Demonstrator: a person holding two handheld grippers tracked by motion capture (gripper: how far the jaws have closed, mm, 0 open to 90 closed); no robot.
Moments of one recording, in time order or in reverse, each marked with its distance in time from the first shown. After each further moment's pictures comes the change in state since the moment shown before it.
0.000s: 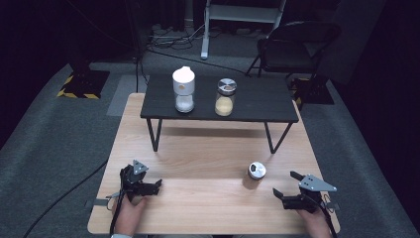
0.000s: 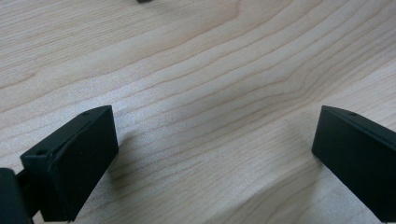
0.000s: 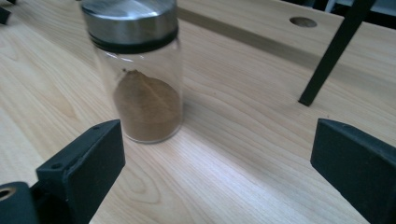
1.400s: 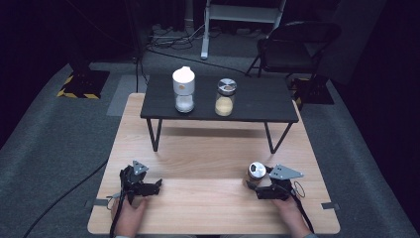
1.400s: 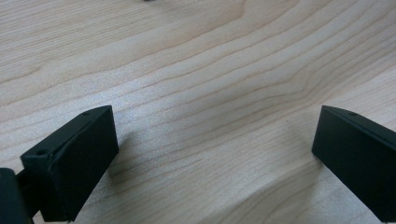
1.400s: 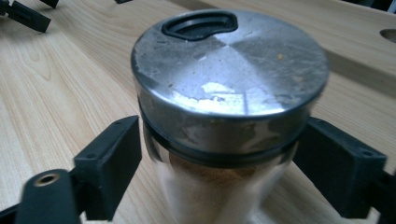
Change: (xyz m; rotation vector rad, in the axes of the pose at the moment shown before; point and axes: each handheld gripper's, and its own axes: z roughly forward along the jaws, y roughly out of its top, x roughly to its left) left arm -0.007 -0.001 -0.001 0.000 0.027 -0.027; right arm 0.010 0.031 0.076 0.021 0.146 -0.033
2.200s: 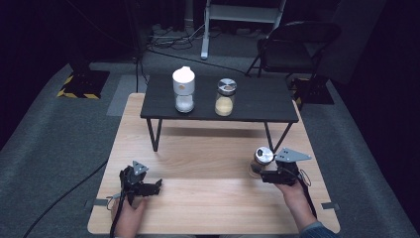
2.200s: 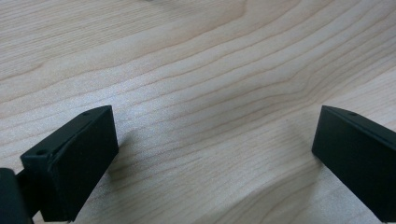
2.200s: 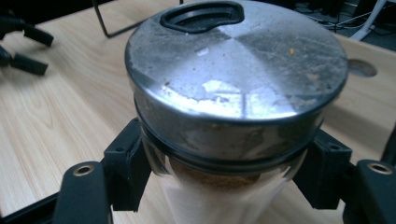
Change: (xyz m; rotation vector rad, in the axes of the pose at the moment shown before) left arm -0.002 -0.001 0.000 -0.001 0.006 -0.008; right arm -0.016 0.064 -0.022 0.012 -0.028 0.037
